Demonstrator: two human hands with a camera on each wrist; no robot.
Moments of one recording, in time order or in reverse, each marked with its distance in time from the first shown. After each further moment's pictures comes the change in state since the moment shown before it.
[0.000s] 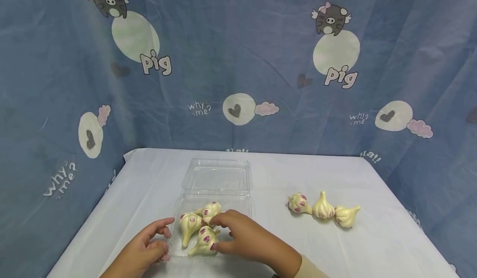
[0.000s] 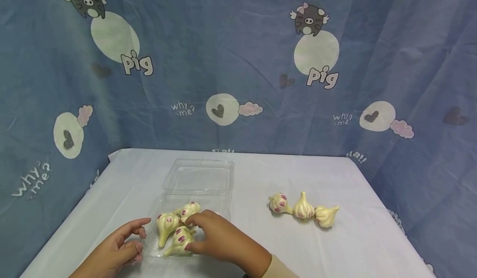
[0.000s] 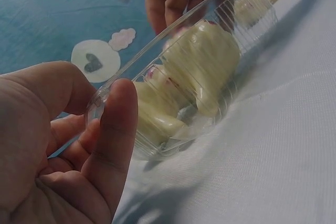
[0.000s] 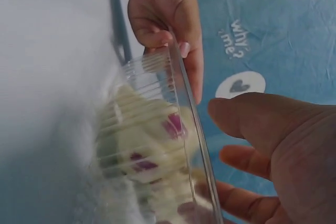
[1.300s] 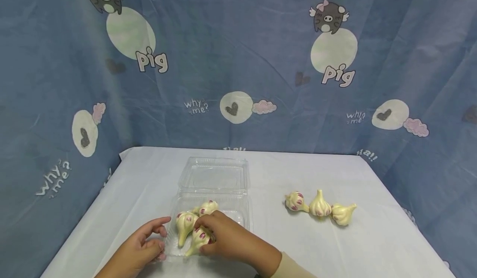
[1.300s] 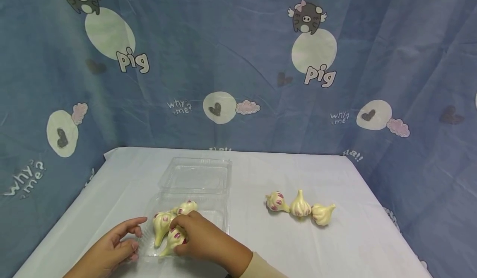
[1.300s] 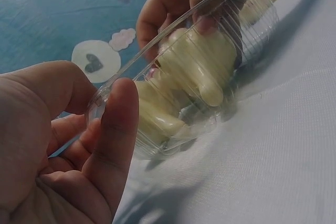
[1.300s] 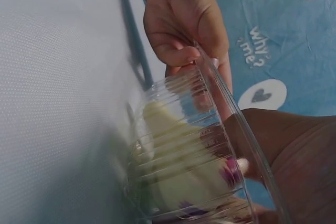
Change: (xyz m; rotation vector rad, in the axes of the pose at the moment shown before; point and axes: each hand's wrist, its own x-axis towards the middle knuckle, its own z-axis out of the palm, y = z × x) left_hand 0.001 -0.003 -0.003 -0.021 -0.037 0.009; right_hand 0.022 -0.006 0.029 -0.042 0.009 0.073
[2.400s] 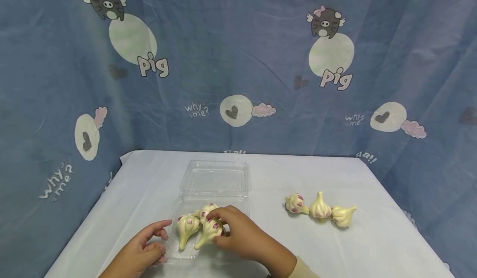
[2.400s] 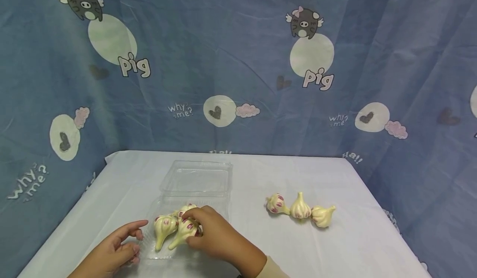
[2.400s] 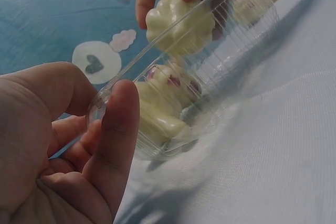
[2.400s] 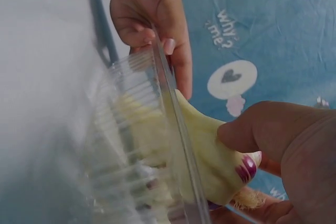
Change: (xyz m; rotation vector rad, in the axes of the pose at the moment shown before) left_hand 0.000 0.000 0.003 0.043 0.042 0.004; right_hand -0.020 0.005 -0.025 0.302 0.079 0.039
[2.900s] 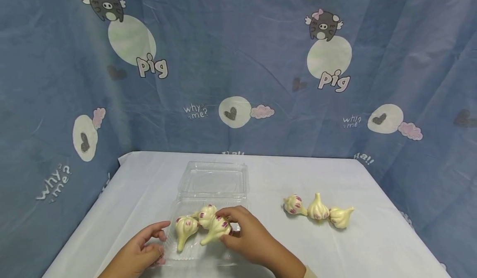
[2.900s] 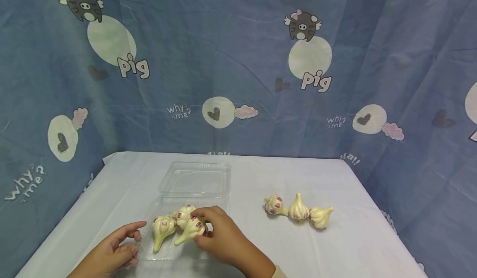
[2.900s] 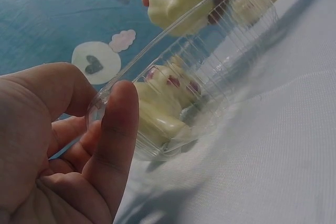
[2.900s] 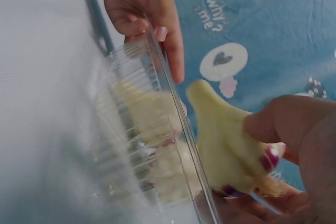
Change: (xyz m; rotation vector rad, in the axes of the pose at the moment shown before) left_hand 0.002 0.000 0.001 -0.007 0.018 -0.018; right_hand -0.018 0.010 -0.006 0.105 0.141 -0.039
